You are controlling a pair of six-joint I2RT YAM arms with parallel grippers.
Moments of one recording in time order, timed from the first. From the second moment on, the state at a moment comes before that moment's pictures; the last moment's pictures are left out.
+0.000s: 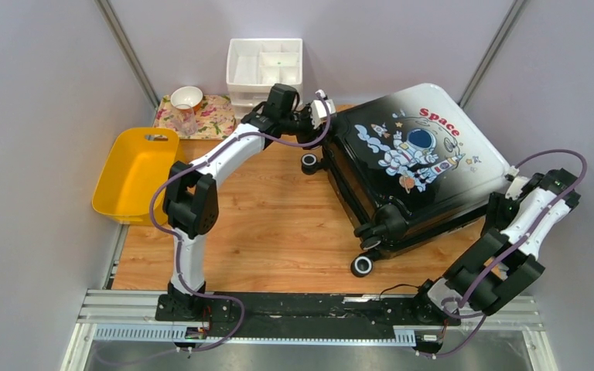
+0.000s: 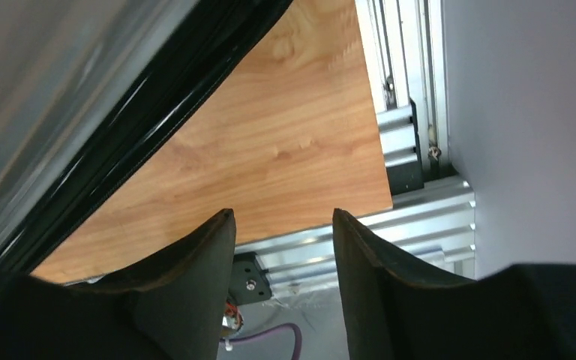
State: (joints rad) left arm -0.54 2.06 1.84 -0.35 0.62 0.58; right arm -0.83 1.34 1.17 -1.14 -0.14 -0.52
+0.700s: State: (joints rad) left arm -0.65 1.38 1.08 -0.31 0.26 0.27; right arm -0.45 1.73 1.41 -0.88 -0.26 -0.29
